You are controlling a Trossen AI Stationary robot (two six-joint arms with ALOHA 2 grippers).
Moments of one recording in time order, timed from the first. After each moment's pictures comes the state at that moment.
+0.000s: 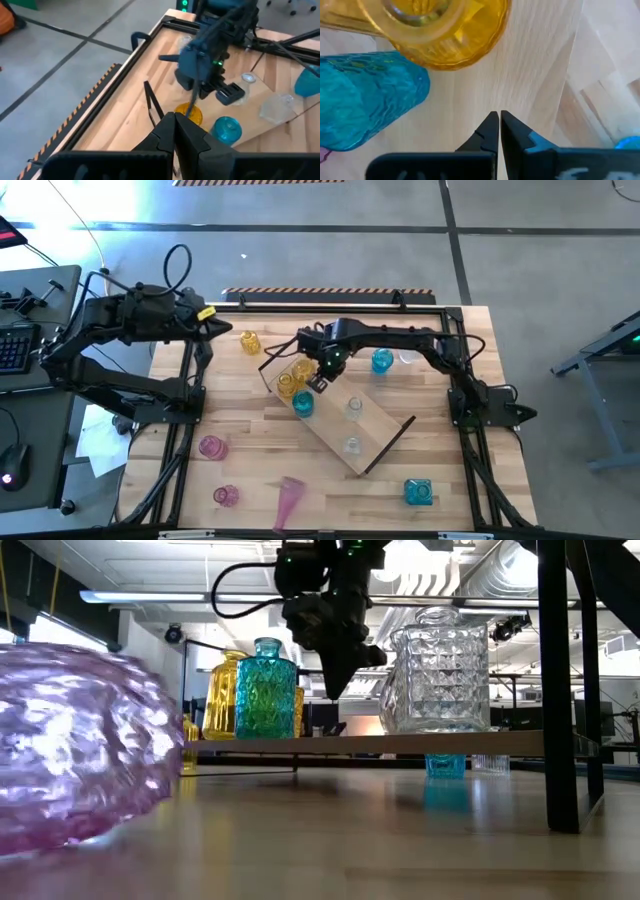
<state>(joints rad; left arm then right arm) 0.17 0.94 1.53 -1.16 -0.23 -0.12 -0.17 2.17 2.03 -1.25 -0.13 0.49</state>
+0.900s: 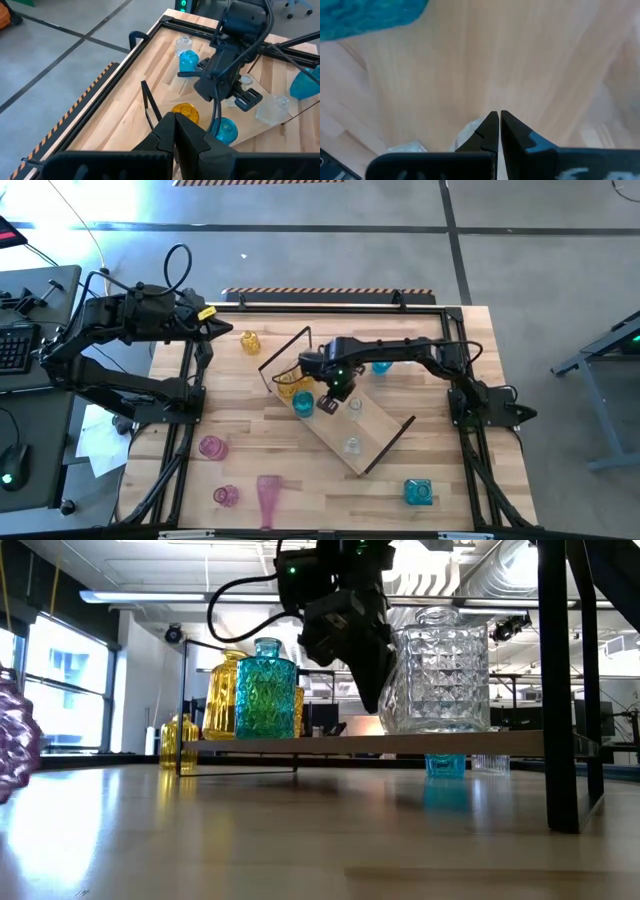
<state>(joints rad) 0.17 0.95 1.53 -1.16 -0.22 -0.15 -0.08 2.17 1.92 -1.33 -0.22 0.50</state>
